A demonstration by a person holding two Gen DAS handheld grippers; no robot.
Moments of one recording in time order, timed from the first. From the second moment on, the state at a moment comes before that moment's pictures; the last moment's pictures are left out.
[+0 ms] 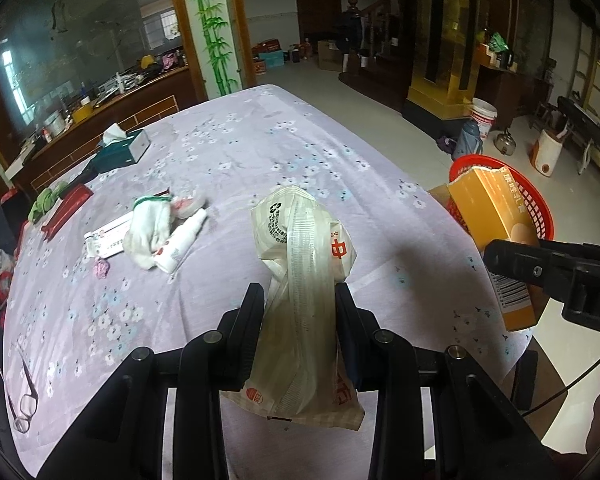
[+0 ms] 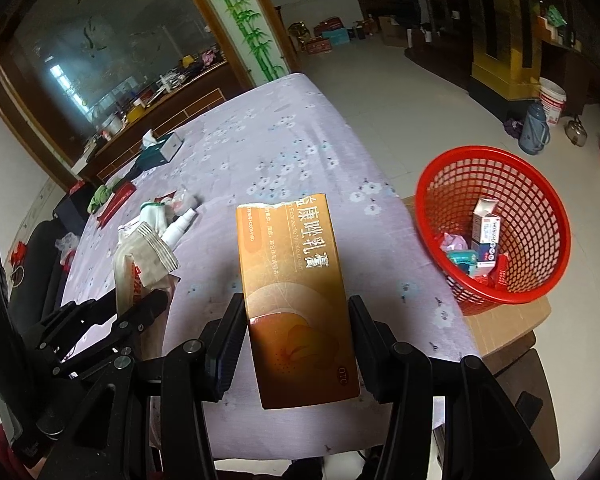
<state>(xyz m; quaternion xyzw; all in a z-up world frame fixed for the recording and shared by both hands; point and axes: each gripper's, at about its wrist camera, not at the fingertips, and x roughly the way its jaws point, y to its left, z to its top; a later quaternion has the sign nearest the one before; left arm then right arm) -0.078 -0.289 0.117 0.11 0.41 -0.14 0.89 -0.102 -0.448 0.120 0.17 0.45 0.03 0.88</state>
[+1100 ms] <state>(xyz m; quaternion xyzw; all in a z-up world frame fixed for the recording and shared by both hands) -0.058 -0.402 0.110 0.17 0.40 -0.22 0.87 -0.116 -0.547 0.119 0.22 0.43 -0.06 0.87</state>
